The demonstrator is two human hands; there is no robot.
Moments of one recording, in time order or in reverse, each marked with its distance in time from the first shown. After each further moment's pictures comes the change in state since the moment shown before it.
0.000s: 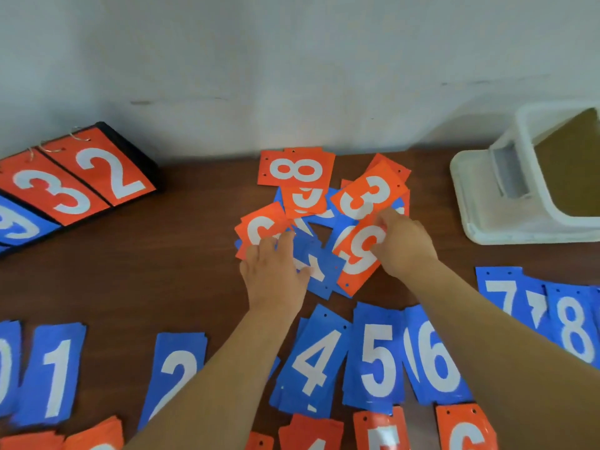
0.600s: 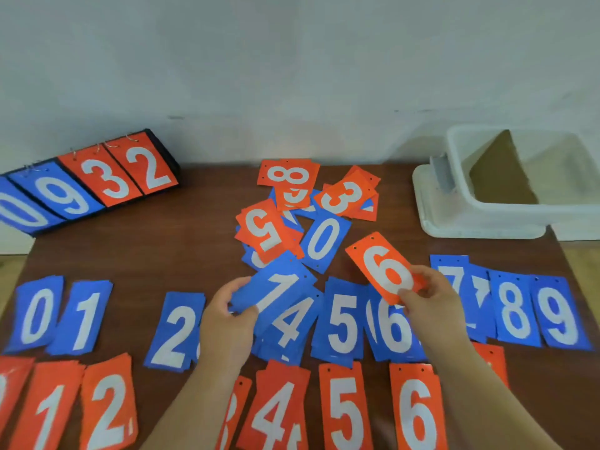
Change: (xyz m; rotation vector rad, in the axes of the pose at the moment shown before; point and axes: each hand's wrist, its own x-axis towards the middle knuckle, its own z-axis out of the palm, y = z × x) left_hand -0.164 -0.015 -0.052 -0.938 0.092 -0.451; right_hand -0.176 0.086 -0.020 0.834 0.185 0.283
